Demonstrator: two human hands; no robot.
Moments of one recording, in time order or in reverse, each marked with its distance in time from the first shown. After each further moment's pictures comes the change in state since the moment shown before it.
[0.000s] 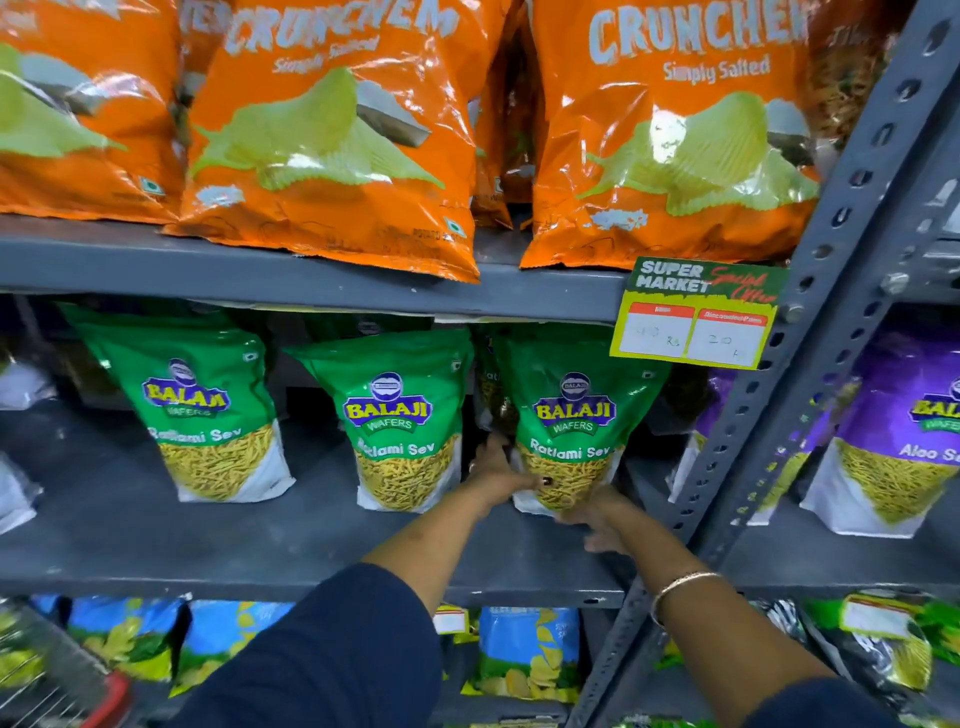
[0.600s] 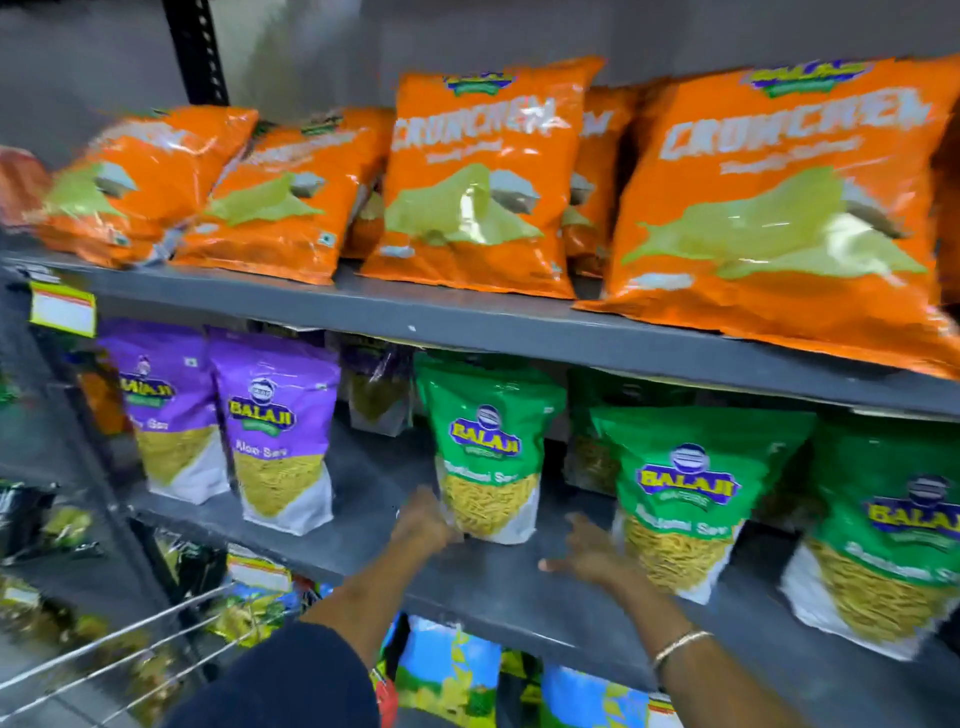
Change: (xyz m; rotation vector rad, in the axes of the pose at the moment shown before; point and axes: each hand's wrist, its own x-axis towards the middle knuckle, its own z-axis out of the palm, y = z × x) left_hand -0.096 -0.163 -0.314 0.403 0.386 -0.338; right_hand -0.014 -0.131 0.269 -0.628 -0.133 -0.505
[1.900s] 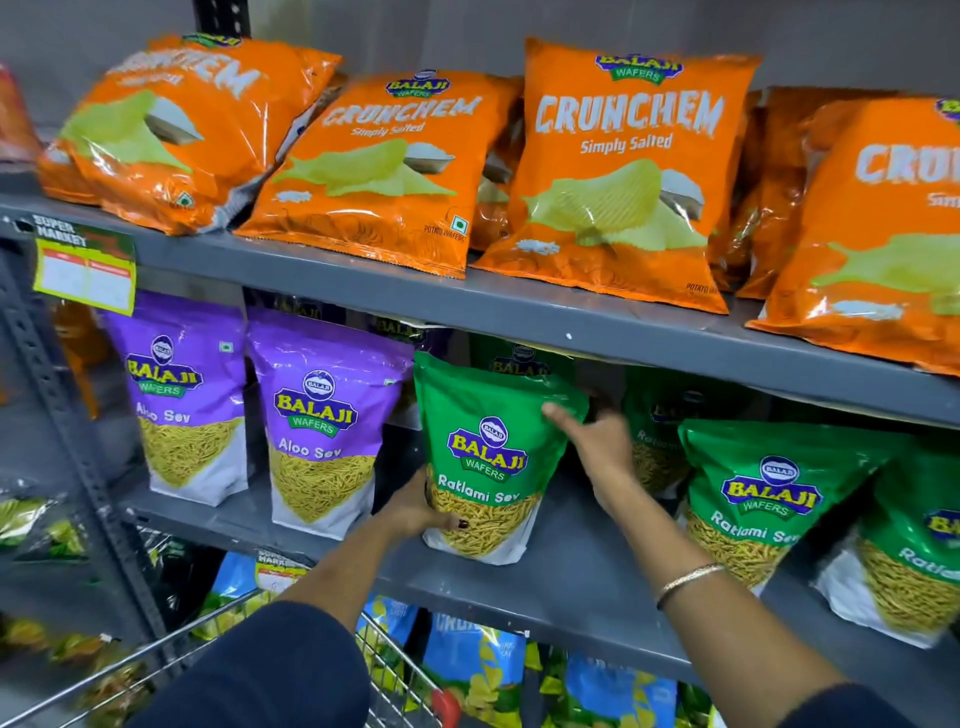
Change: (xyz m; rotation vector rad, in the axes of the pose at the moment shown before) left_hand 0.062 -0.102 -0.073 -0.448 -0.299 0.165; right_hand 0.001 -0.181 -0.020 0.736 0.669 -0.213
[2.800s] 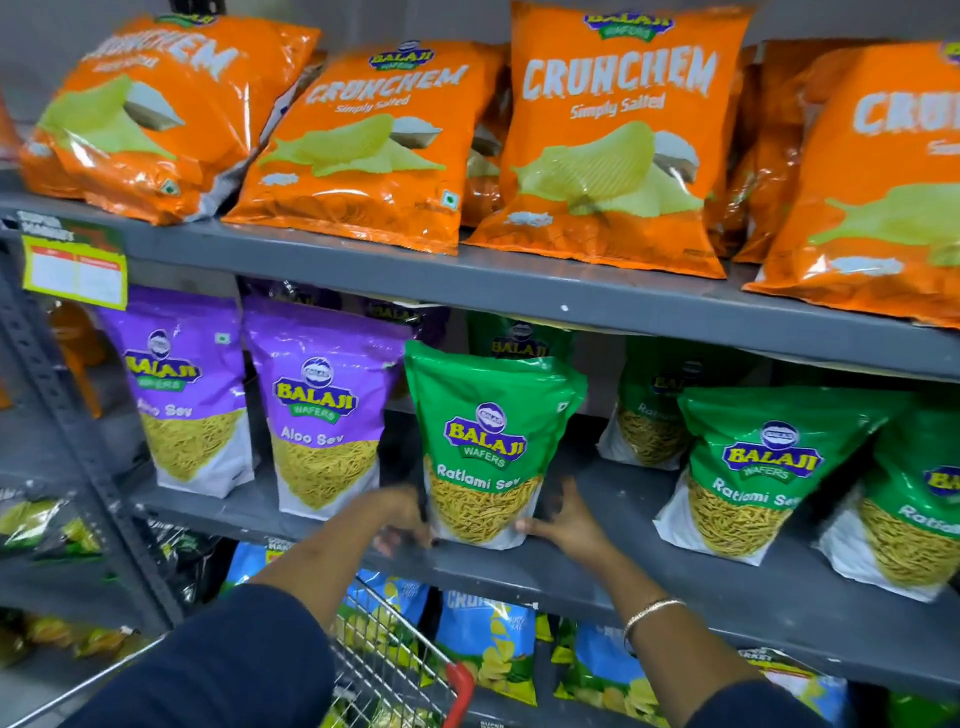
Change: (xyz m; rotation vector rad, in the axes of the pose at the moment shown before) left_hand -0.011 0.002 -0.012 0.501 -0.309 -0.428; right_hand -0.041 0.130 0.010 -0.261 -0.385 0.295
